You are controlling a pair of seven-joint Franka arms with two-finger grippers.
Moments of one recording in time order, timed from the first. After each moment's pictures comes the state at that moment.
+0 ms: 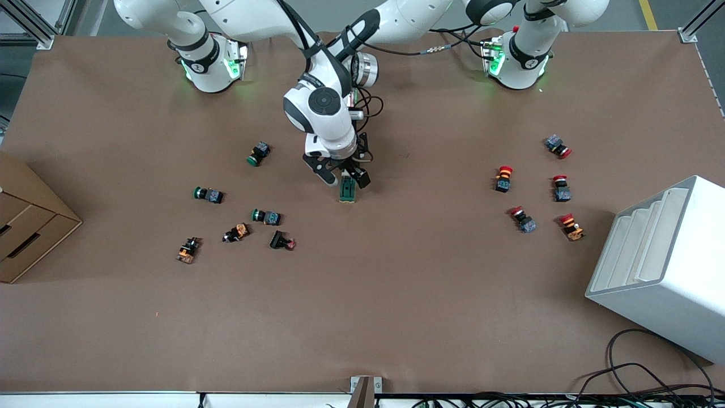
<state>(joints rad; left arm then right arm) -1.06 0.90 -0.33 -1.77 1.75 1.90 -2.56 0.85 0.53 0.01 -2.00 0.04 2.66 1.64</state>
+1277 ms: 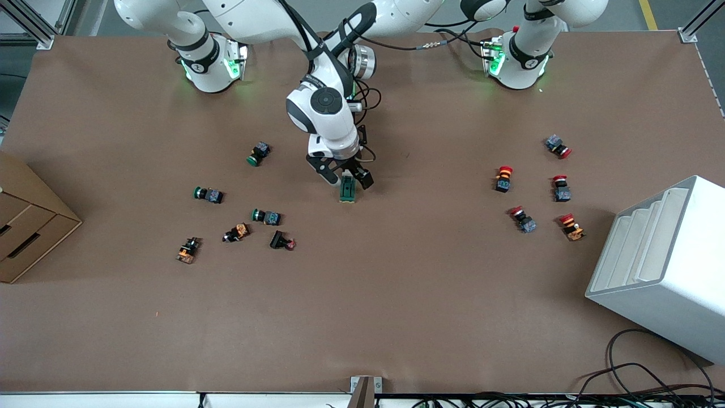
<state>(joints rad) -1.10 0.90 -0.33 -1.76 1.71 1.87 -2.57 0.87 0.53 0.00 -1.99 0.04 2.70 1.66</state>
